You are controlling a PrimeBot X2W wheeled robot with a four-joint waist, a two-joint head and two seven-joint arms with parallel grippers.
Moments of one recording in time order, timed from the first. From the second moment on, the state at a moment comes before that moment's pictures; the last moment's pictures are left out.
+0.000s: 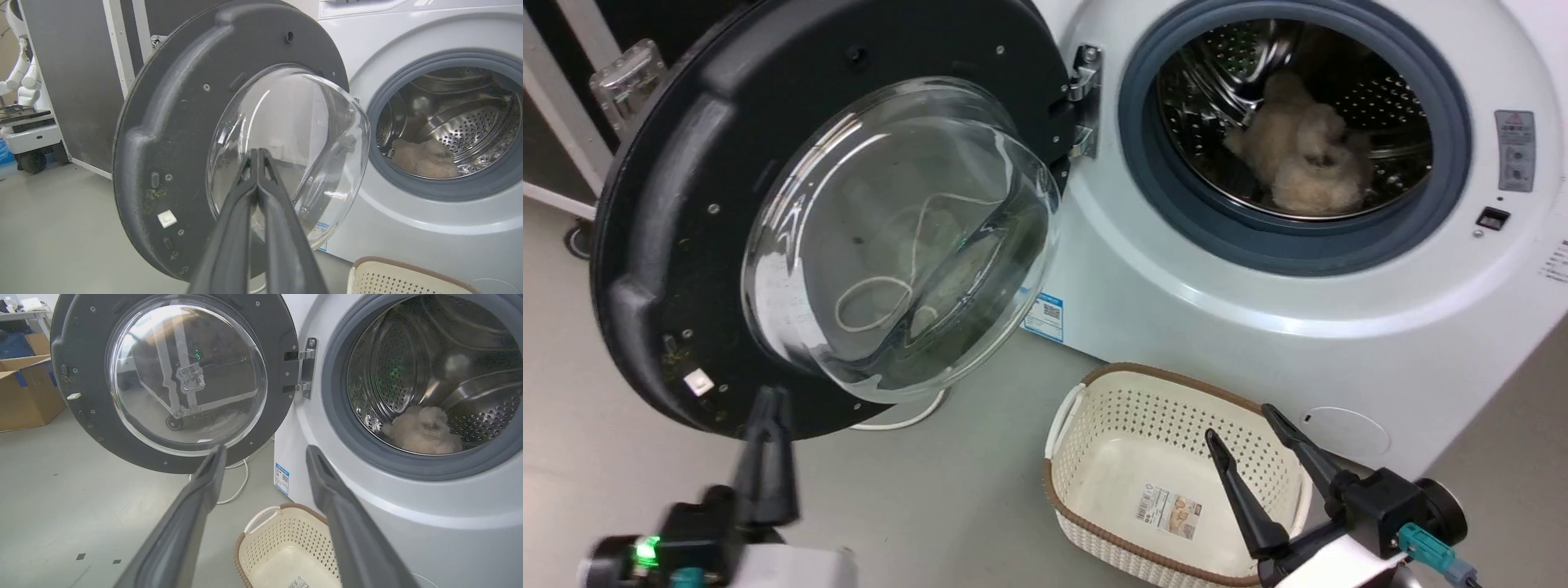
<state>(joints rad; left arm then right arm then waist) 0.08 0.09 0.01 -0.16 -0.05 0.07 -0.19 -0.03 -0.11 0.22 0.10 0.12 0.13 -0.18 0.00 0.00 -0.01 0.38</state>
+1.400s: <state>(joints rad) -0.48 0.34 0.61 0.33 -1.18 0.01 0.79 -0.05 -0.18 0.23 0.09 0.18 0.13 -0.26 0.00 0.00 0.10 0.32</state>
